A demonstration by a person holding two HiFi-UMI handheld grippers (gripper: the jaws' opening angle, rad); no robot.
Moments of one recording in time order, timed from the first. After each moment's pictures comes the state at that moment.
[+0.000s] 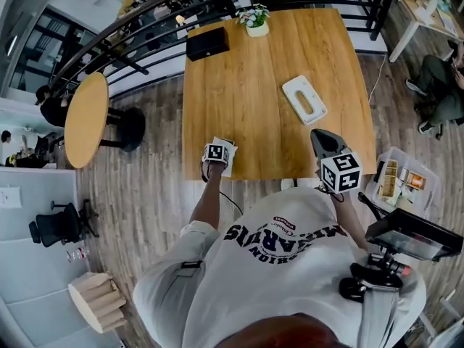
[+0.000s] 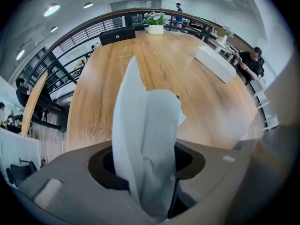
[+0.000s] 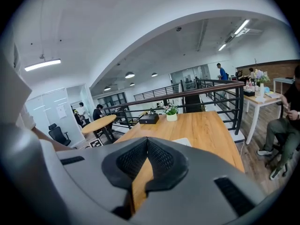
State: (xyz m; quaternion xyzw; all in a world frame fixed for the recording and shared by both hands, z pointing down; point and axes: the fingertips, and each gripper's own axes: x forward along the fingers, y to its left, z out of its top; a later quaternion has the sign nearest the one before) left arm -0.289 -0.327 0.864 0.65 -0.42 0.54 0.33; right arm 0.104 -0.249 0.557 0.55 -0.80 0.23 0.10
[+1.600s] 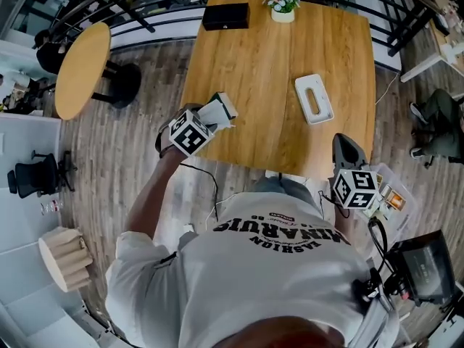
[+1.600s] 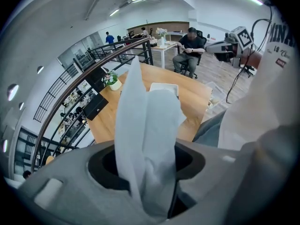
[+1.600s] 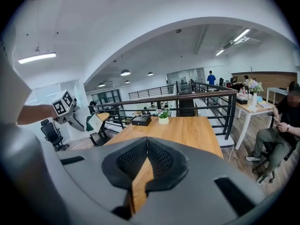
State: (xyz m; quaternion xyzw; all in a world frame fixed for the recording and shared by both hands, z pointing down) left arm -0.214 -0.337 0.557 0.77 -0.25 0.59 0.06; right arm 0.139 -0.259 0.521 0.59 -0.77 0.22 0.12
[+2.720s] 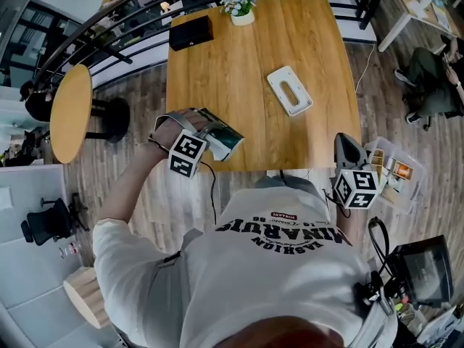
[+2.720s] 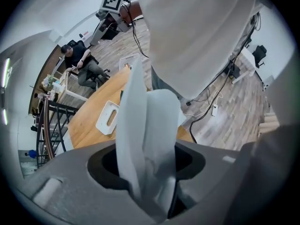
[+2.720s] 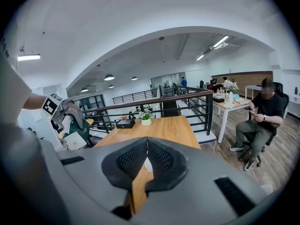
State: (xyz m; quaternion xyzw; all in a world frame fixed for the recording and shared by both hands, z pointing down) left arm -0.119 -0.274 0.559 0.66 0.25 0.61 -0.36; right arm 0.215 -0.197 0.521 0.67 -0.70 0.23 0.09
